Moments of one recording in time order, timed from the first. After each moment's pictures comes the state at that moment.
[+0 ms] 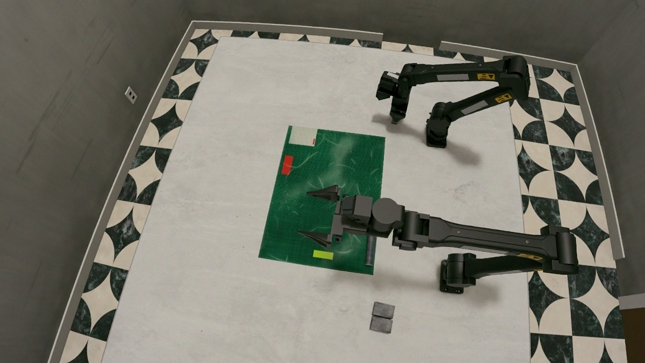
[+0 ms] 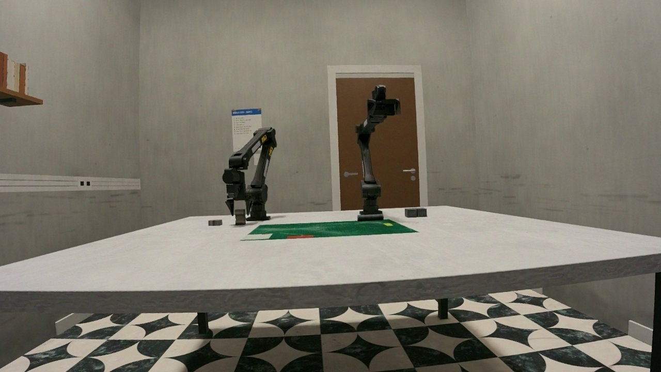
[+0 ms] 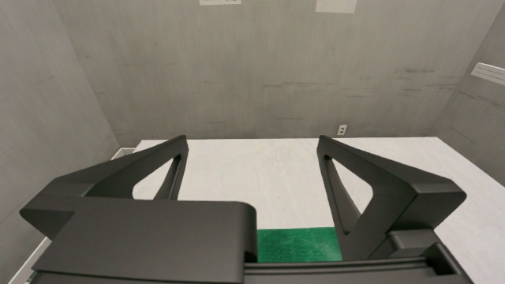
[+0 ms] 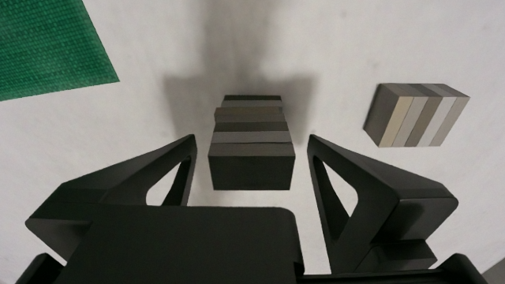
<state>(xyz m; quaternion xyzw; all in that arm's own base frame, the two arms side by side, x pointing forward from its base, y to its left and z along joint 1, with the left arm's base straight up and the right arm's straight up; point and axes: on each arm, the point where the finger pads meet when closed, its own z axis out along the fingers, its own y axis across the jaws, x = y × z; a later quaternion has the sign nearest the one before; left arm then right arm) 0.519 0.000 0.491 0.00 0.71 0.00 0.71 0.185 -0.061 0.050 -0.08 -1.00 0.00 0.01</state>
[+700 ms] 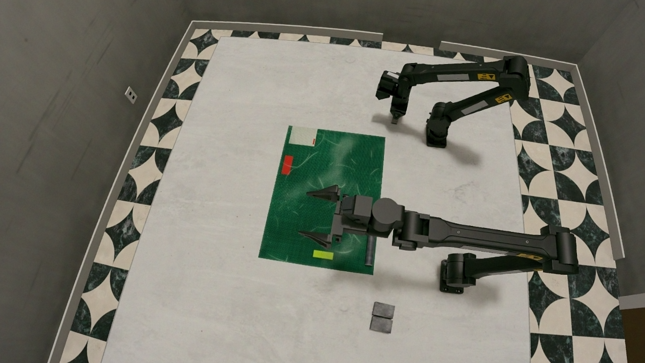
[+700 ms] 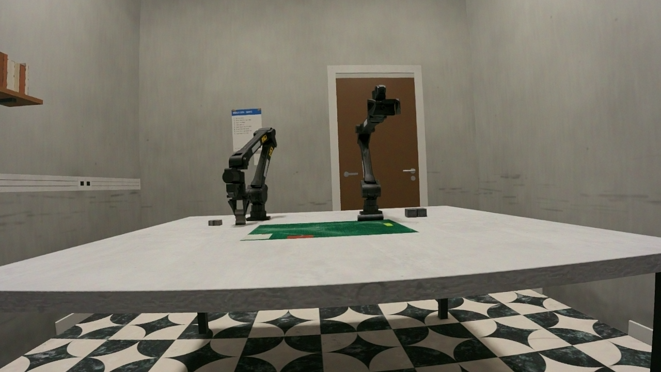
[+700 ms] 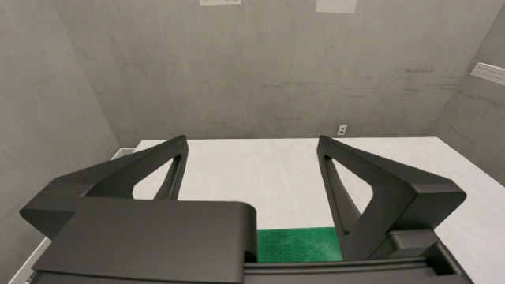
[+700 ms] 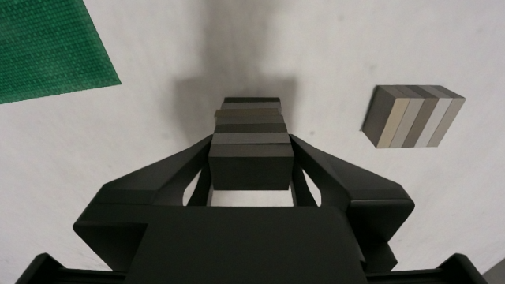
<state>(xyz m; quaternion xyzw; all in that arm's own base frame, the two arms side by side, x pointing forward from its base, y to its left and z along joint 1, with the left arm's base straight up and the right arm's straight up) 0.519 0.000 0.491 0.00 0.71 0.00 0.71 0.187 -0.061 0.051 -0.08 -1.00 0.00 0.00</state>
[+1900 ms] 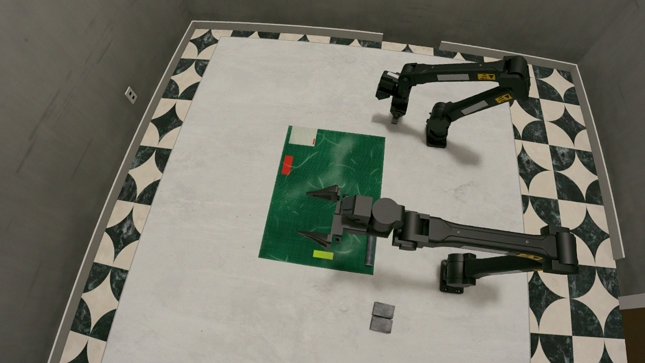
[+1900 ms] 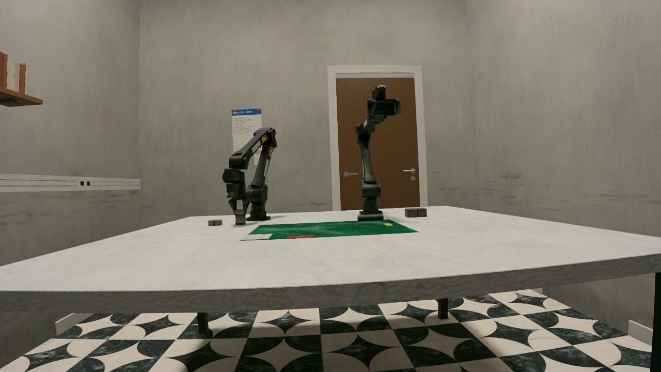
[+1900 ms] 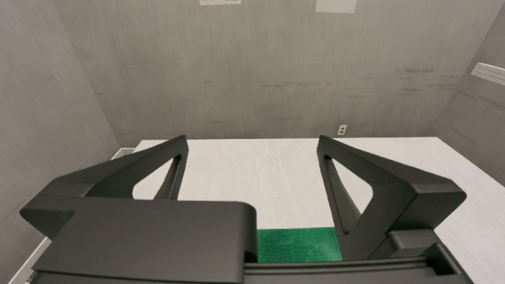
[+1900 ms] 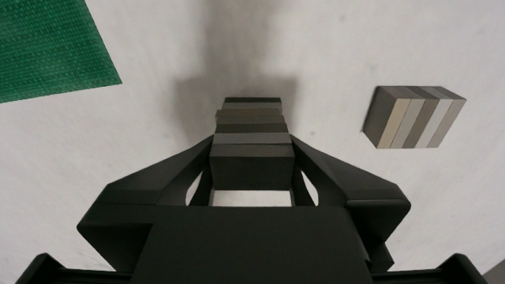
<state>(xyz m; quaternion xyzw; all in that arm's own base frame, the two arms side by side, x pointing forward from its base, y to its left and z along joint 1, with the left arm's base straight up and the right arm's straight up) 0.519 0.000 0.491 0.00 0.71 0.00 0.71 0.187 -0.061 0.051 -0.07 -1.00 0.00 0.00</state>
